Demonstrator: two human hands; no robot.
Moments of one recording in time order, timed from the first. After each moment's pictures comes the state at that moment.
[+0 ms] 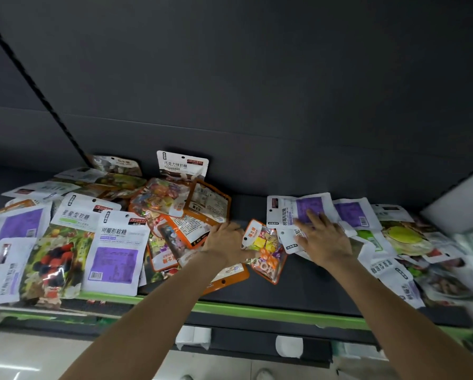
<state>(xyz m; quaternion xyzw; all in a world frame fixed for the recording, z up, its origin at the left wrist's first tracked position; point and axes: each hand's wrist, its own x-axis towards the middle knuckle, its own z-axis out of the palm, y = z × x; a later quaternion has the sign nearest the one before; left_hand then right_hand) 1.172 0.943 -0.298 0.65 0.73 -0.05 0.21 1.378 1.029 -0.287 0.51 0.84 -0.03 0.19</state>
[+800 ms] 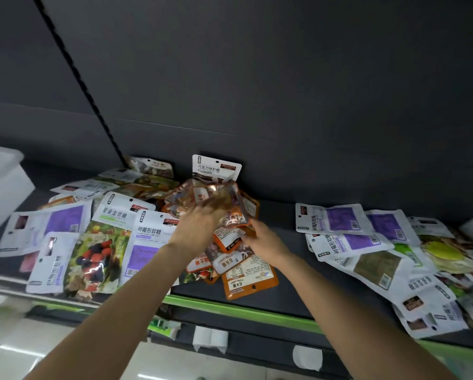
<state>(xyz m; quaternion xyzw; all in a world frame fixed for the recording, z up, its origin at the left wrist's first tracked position) 1.077 0.904 -0.263 0.65 0.76 0.02 0.02 1.231 0.978 -0.289 0.44 0.77 -0.45 -0.02</state>
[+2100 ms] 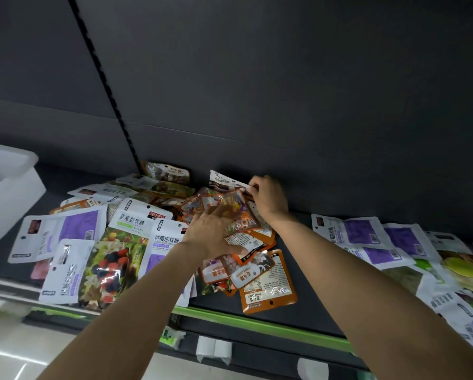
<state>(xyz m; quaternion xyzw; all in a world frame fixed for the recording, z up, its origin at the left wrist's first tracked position) 1.039 0.907 -0.271 0.64 0.75 0.01 0.15 1.142 1.030 -0.257 0.47 0.84 -0.21 -0.18</state>
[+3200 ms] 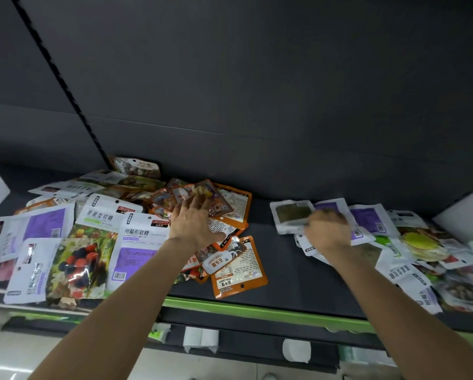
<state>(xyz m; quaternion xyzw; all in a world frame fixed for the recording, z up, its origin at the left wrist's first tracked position) 1.074 0.918 -0.273 0.56 0.82 0.01 0.10 1.321 1.021 -0.256 0.61 0.79 -0.01 0.08</state>
